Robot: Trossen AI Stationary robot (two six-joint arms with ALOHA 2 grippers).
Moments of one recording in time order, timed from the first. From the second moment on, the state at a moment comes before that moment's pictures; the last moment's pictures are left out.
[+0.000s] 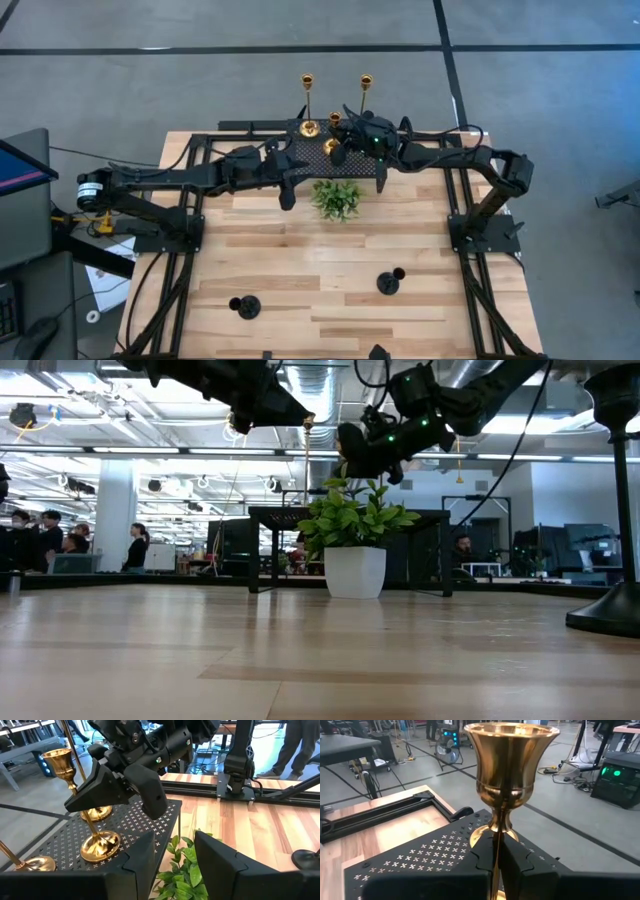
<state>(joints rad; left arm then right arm) 0.17 1.05 0.85 0.14 -0.13 0.09 -0.45 1.65 1.01 0.42 0.18 0.07</state>
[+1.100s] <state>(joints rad) 0.17 1.06 0.85 0.13 -0.13 0.09 -0.45 1.57 1.01 0.30 0.18 0.07</state>
